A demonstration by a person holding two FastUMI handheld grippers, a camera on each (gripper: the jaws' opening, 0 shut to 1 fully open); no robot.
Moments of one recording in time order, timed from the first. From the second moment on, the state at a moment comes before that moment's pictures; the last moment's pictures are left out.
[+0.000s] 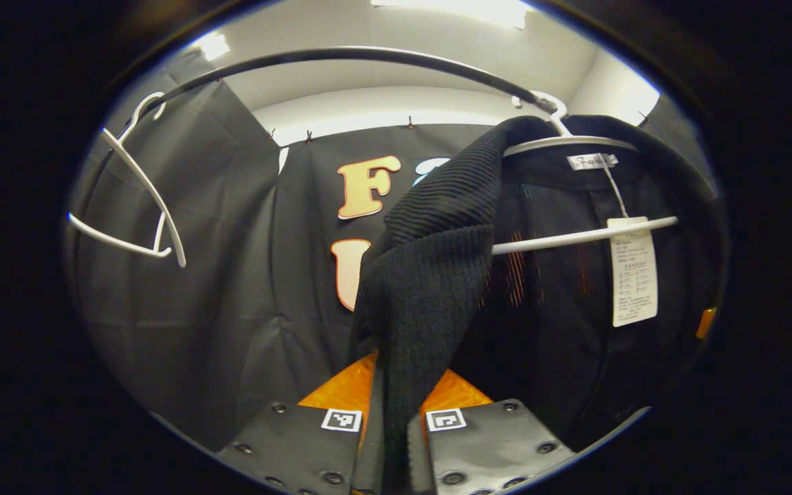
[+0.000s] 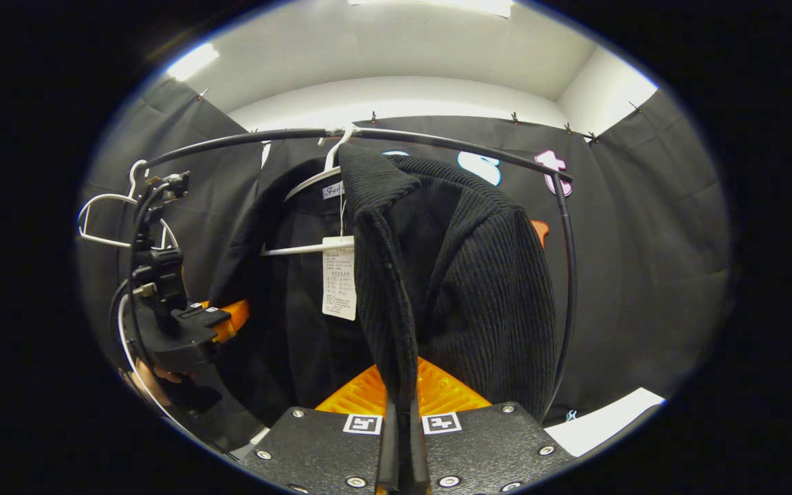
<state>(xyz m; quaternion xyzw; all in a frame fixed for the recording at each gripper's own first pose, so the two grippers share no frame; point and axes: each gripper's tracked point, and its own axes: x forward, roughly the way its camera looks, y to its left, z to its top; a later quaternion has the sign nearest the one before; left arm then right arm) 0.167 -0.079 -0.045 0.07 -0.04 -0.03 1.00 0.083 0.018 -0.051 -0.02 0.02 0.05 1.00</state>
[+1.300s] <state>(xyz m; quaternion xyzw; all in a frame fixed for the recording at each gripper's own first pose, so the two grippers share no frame) 0.140 -0.047 0.055 0.06 -0.09 0.00 0.99 0.059 -0.045 0.126 -0.11 -0.12 -0.01 0.99</state>
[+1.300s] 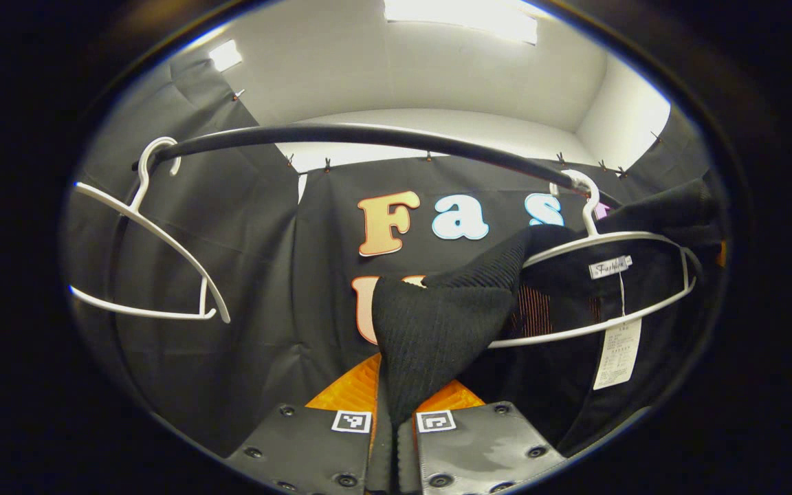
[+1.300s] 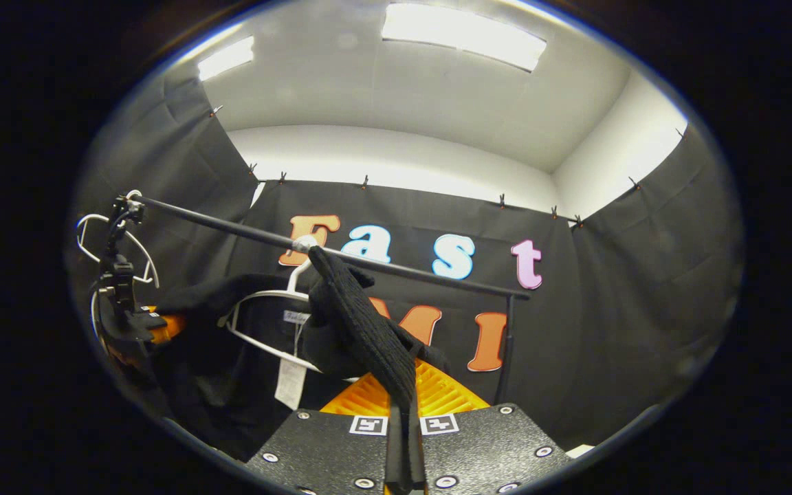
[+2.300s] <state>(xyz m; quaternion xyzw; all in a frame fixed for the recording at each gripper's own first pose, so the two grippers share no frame) 0.191 -0.025 0.121 0.11 -0.16 0.03 0.98 0.165 -0.119 0.109 -0.12 -0.06 -0.04 0.99</state>
